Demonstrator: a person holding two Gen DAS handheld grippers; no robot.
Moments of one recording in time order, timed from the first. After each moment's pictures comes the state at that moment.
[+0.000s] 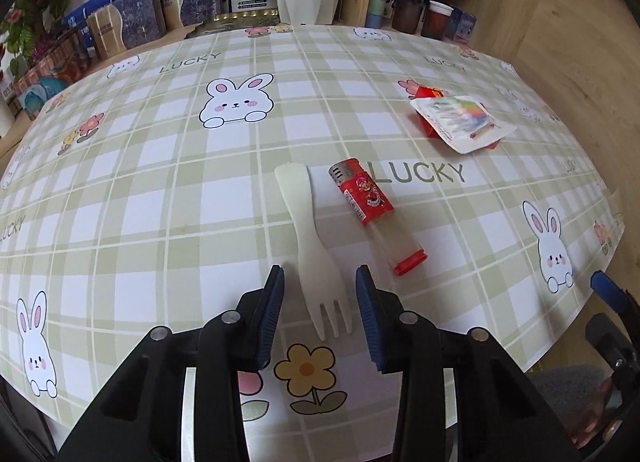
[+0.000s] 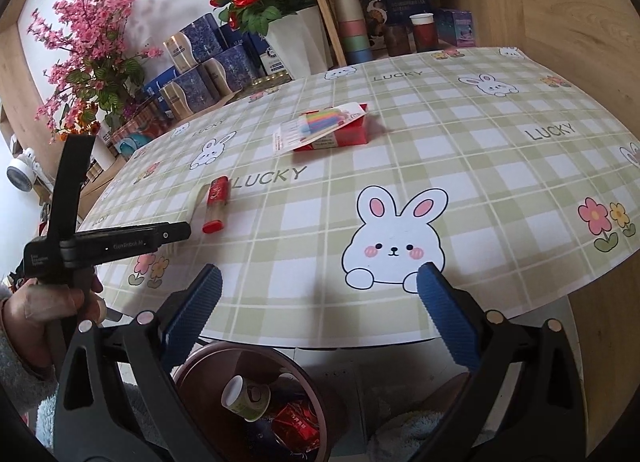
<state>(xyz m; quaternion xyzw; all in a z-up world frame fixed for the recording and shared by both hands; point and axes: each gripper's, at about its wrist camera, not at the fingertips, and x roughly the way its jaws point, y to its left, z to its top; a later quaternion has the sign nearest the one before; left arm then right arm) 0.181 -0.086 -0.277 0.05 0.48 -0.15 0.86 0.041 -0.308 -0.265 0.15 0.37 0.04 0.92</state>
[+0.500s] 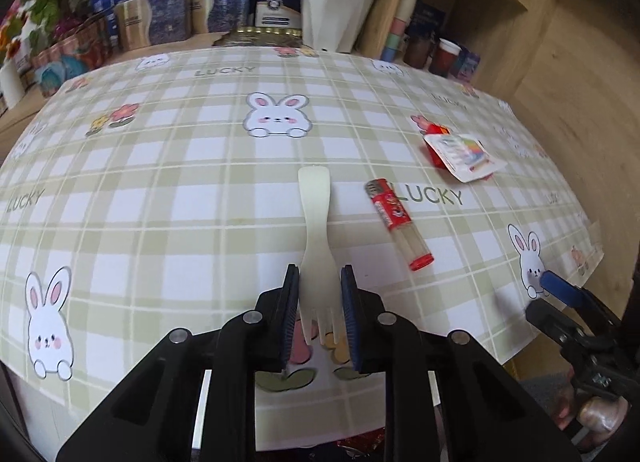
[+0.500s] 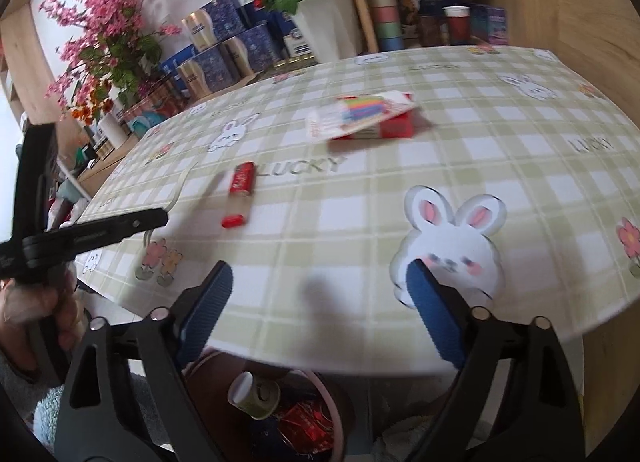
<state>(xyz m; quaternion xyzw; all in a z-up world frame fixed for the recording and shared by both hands) 0.162 -0.027 -0.254 -0.03 0.45 -0.15 0.88 0.081 -0.272 -0.267 0.13 0.39 0.09 0.91</state>
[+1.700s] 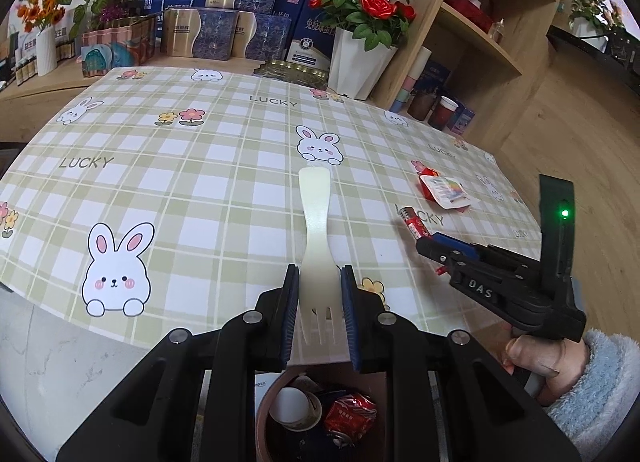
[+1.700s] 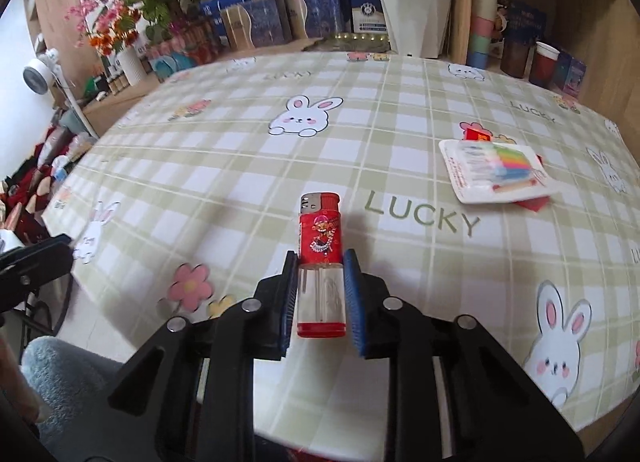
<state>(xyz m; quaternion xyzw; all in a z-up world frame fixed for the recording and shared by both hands) 0.089 0.046 -0.211 -0.10 0.40 -0.15 0.90 0.135 -0.178 -0.251 0.03 0.43 0.13 0.90</state>
